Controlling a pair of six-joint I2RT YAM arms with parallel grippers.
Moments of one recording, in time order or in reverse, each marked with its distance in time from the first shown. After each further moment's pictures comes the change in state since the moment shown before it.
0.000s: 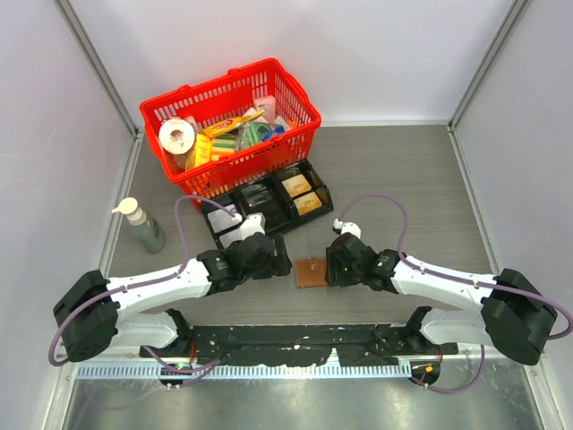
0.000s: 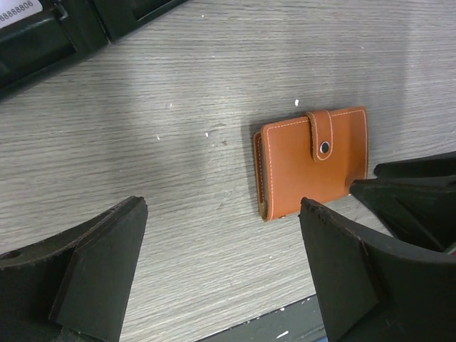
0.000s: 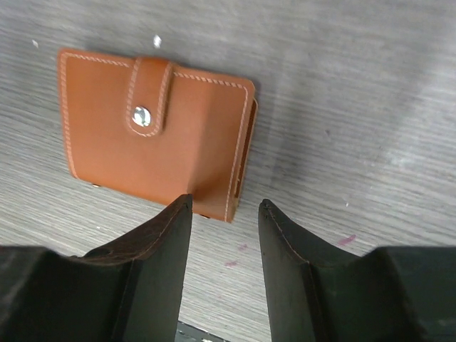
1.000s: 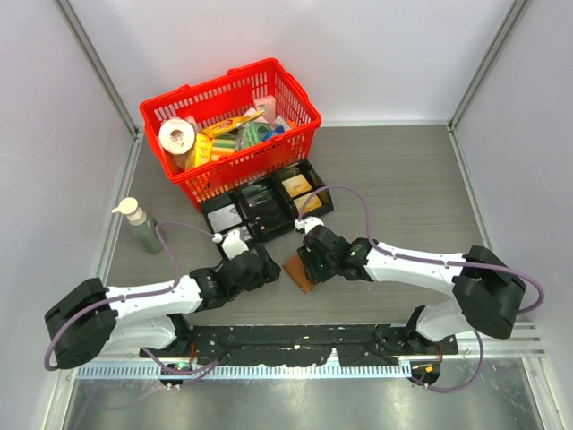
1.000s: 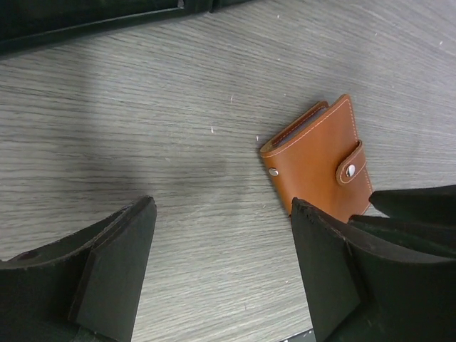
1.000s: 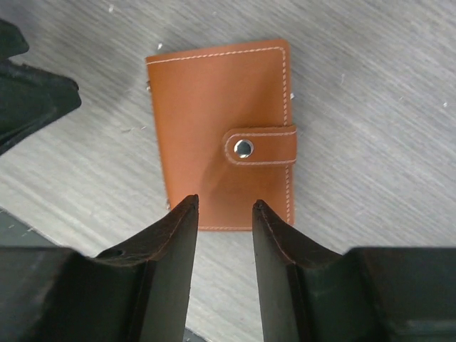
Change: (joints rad) left arm -0.028 -0.106 -0.256 0.196 -0.119 -0.234; right arm 0.100 0.197 0.196 -0.001 -0.072 -0.244
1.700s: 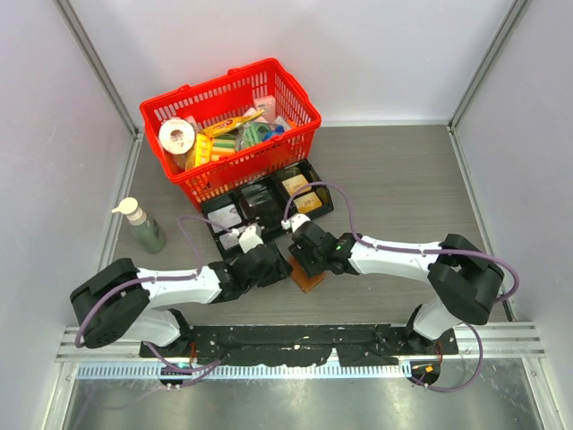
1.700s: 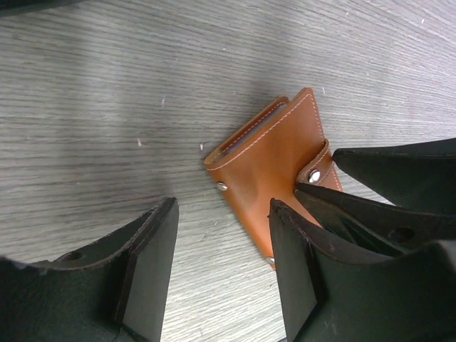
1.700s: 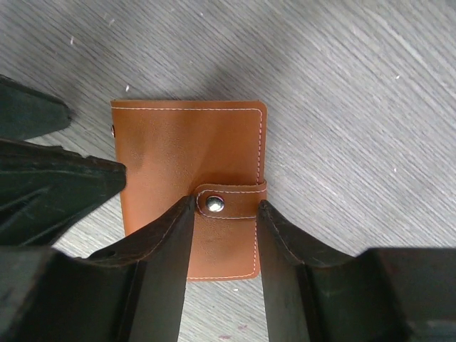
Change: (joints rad) left arm 0.000 0.239 0.088 0.152 0.098 0.000; right arm -0.001 0.161 0.090 0.027 0.104 -0.187
